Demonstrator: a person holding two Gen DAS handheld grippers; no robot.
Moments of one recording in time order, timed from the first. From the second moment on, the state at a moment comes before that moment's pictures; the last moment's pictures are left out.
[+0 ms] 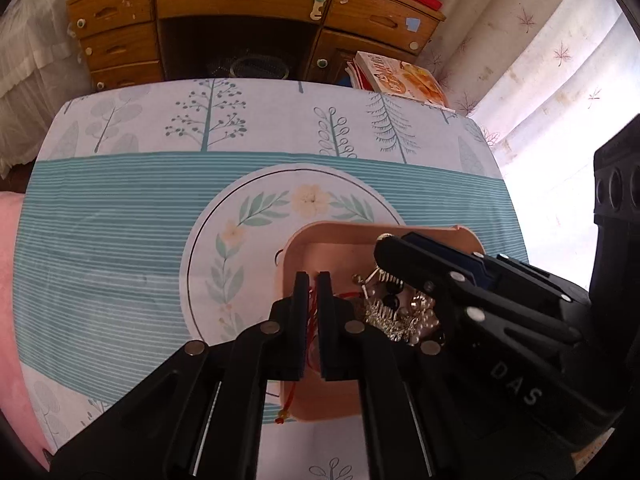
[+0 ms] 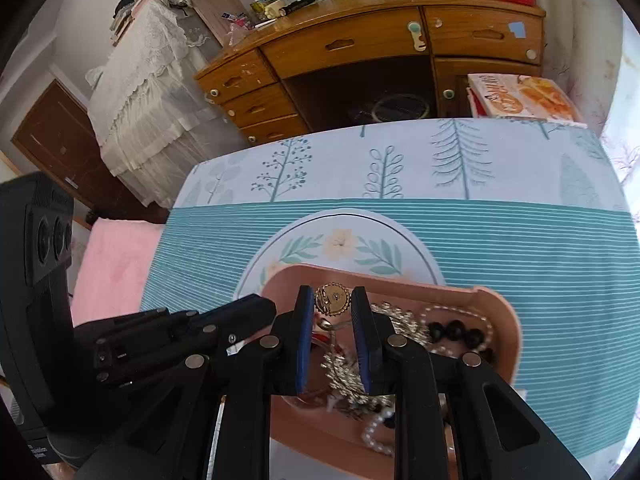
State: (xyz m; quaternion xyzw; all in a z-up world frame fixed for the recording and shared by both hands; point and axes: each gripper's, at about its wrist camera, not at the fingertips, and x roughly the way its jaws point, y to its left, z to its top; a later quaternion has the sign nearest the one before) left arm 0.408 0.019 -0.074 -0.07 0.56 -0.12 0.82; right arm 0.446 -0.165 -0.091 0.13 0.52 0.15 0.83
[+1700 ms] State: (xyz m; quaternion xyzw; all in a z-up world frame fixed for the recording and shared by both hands) left arm 0.249 -0.032 -0.075 -0.08 0.51 -0.09 0.85; right arm 0.319 -0.327 -0.134 0.09 0.55 0.10 0.82
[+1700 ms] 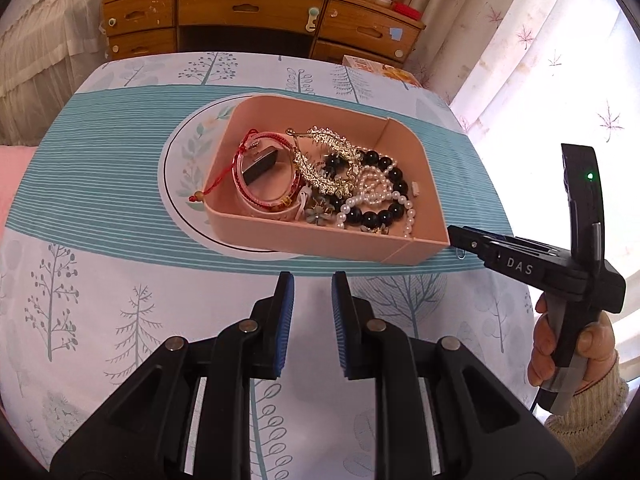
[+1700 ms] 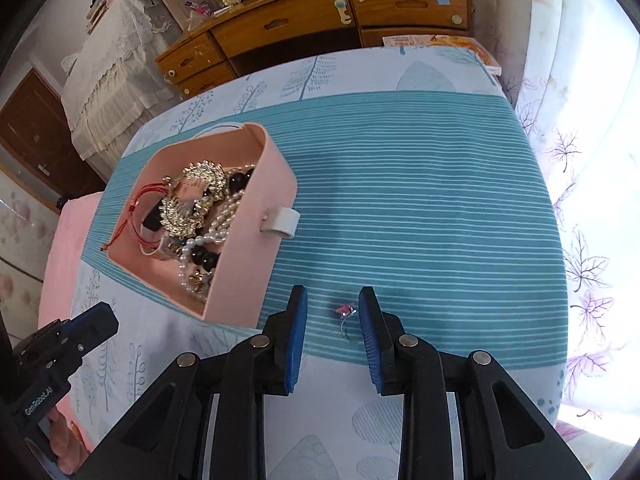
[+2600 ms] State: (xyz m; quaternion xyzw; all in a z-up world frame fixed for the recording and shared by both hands) left arm 0.249 -0.013 -0.056 -0.08 0.49 -0.09 0.86; right arm 0.312 -0.312 -0.093 0.08 0.53 0.08 0.84
